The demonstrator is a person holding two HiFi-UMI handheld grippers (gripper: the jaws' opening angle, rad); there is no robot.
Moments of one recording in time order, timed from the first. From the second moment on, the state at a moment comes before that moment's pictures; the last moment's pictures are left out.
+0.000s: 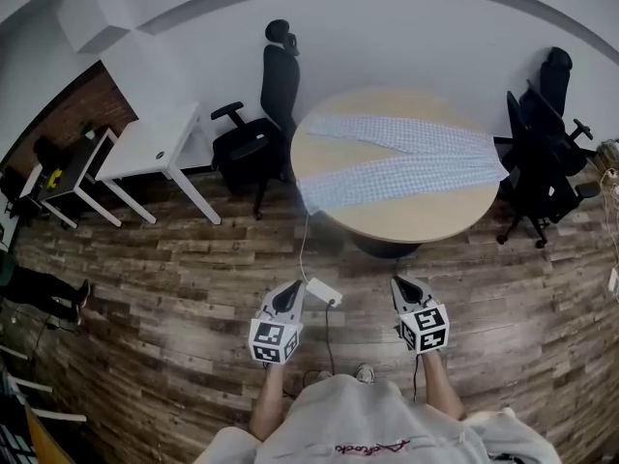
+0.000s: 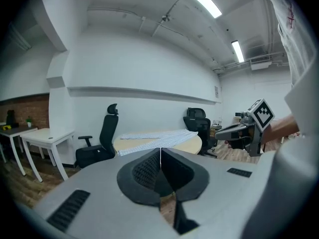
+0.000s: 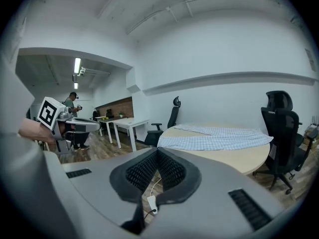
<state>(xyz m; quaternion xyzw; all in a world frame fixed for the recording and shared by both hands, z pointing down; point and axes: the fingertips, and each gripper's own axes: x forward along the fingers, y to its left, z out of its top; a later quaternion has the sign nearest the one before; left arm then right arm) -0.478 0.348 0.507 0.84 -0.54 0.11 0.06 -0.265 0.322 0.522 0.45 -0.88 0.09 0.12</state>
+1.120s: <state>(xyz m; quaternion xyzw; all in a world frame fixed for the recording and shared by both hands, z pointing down) -0.532 0.172 0.531 0.84 -0.52 0.11 0.08 -0.323 0.140 0.537 0.46 -0.87 0.08 0.14</state>
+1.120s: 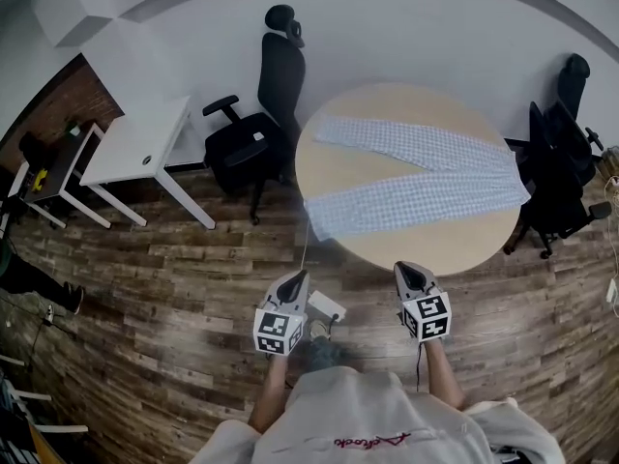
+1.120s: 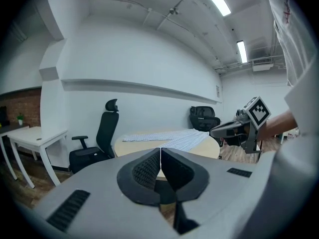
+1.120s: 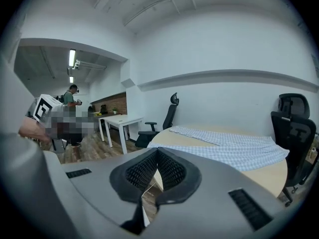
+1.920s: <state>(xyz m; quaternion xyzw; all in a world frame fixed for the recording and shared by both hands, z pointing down) -0.626 -0.037 0.527 0.89 -0.43 0.10 0.06 -0.399 -0.019 0.517 0.55 -0.81 0.07 0.16</state>
